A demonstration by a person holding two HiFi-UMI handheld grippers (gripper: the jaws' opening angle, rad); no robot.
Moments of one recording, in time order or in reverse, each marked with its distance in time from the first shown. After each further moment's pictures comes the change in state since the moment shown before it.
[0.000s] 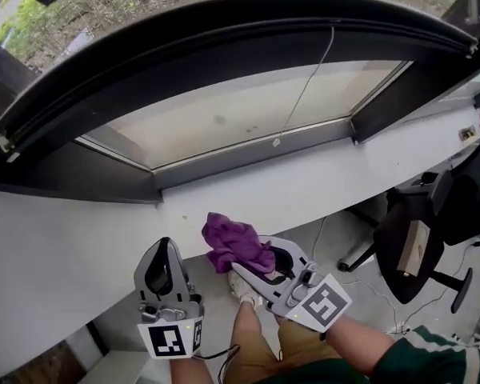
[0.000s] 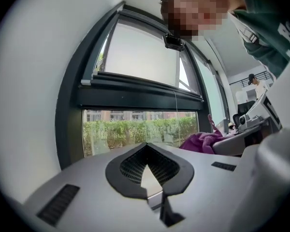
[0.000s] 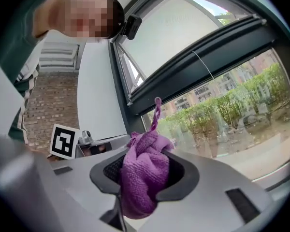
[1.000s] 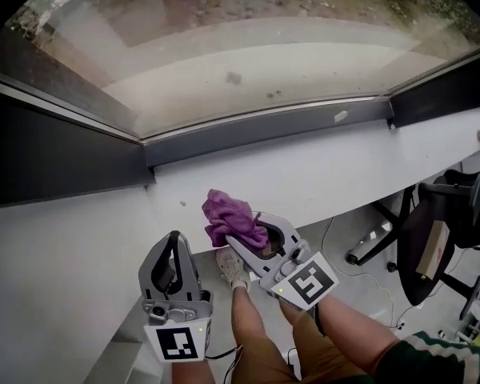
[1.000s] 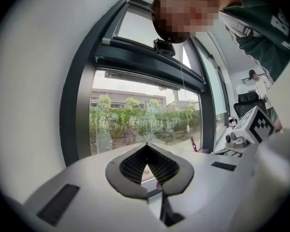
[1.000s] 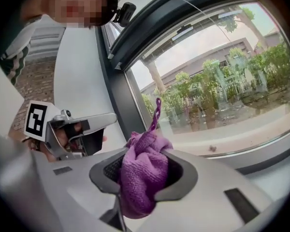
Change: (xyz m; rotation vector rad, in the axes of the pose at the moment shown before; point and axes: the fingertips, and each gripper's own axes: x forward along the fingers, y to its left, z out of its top) left arm 0.025 0.041 -0.151 -0.021 0.052 -0.003; right arm 0.102 -0.062 -0.185 0.028 0.179 -0.048
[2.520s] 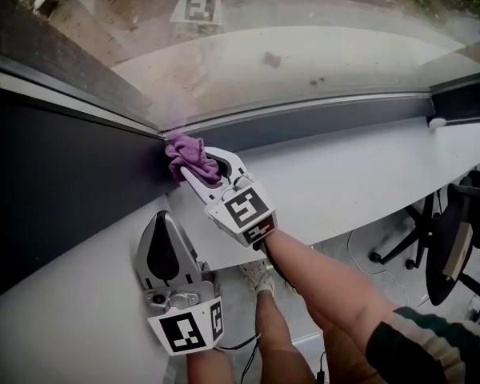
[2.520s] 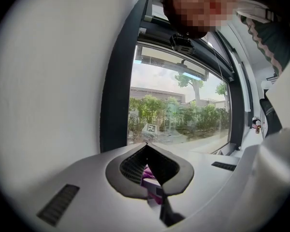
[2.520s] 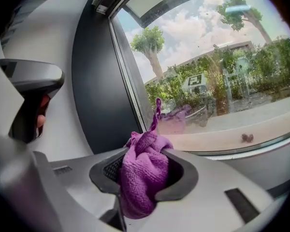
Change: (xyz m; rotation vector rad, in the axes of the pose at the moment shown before) left arm 0.038 0.123 -0.101 -0.112 0.043 0.216; right arm 0.261 -0.050 -0.087 -0.040 0.038 -0.026
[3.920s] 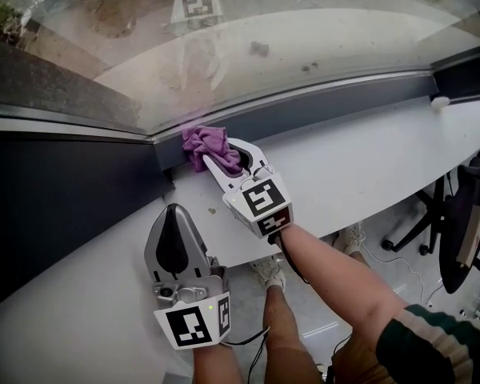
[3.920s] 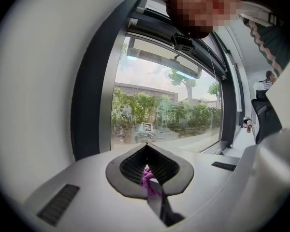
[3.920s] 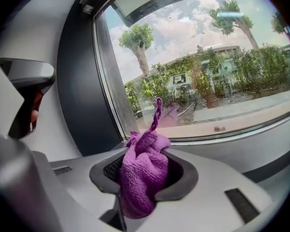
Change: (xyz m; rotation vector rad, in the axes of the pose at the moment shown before) left arm 0.020 -0.036 -0.016 0.008 0.034 -0.094; right arm -0.034 -0.064 -0.026 0.054 0.039 -0.167
